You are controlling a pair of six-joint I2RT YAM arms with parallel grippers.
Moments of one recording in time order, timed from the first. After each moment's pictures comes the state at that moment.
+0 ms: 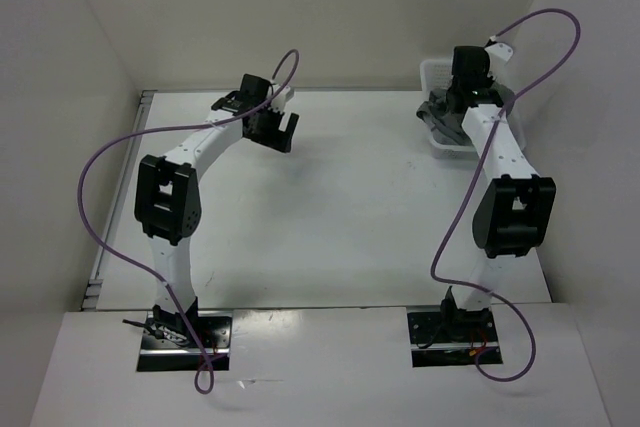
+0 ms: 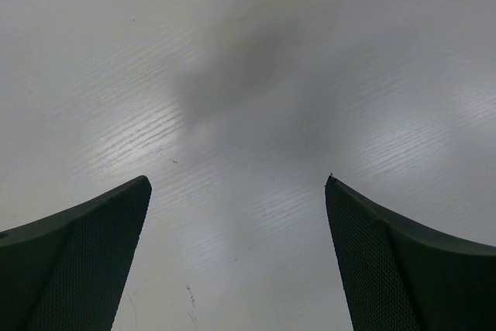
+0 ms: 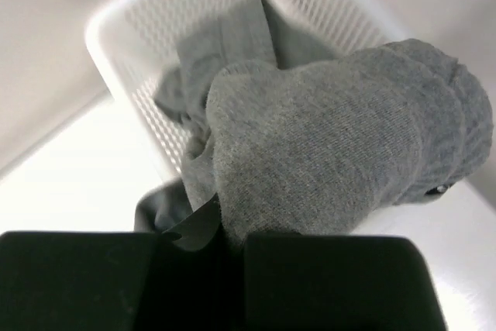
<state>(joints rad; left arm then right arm) -0.30 2.03 1.74 -0.63 0.14 0.07 0.00 1.80 1.65 -0.37 0.54 0.44</state>
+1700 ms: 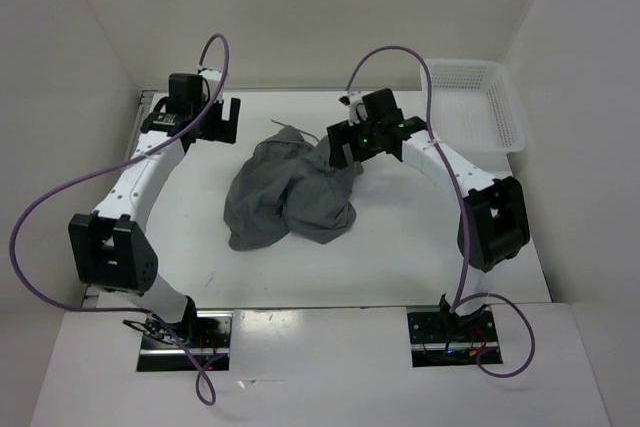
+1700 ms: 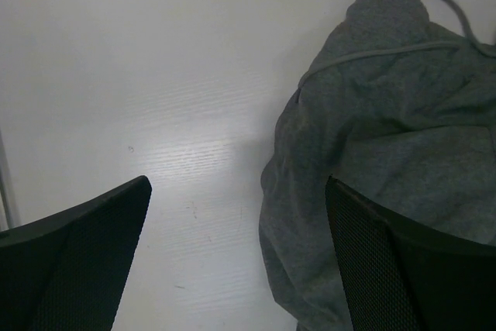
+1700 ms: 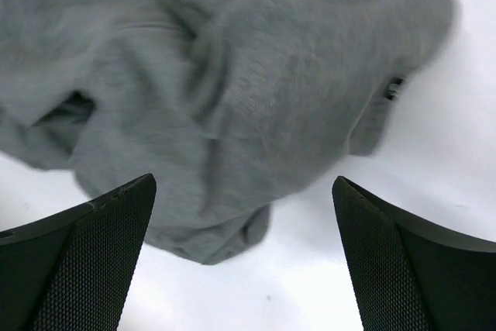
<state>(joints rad) -0.10 1.55 1.45 -0.57 0.00 0.07 0.45 1.74 1.43 -0.48 -0.28 0.04</state>
